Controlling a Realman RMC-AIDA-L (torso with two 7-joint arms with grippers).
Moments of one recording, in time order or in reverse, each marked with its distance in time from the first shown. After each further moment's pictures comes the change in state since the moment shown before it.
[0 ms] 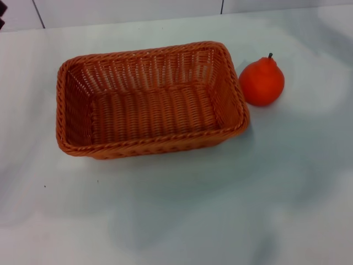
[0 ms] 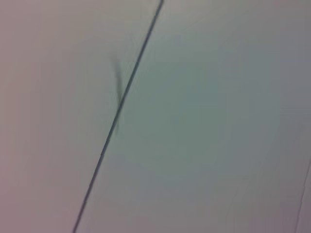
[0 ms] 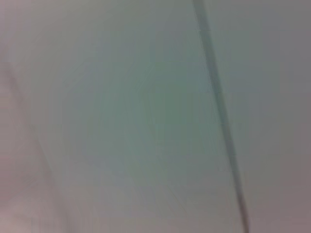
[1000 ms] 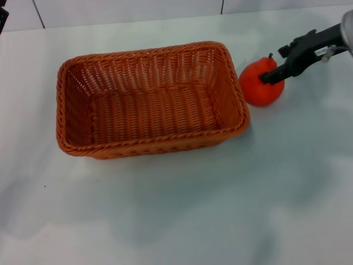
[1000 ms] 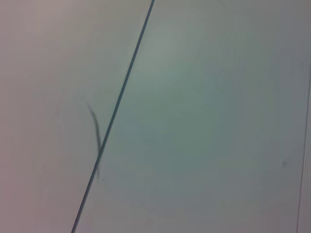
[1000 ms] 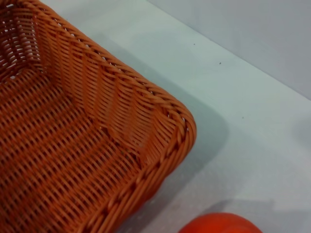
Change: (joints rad) left arm -0.023 -0.002 -0.001 -0.152 -0.112 0.090 0.183; right arm 0.189 0.146 0.011 -0.200 -0.955 -0.189 0.295
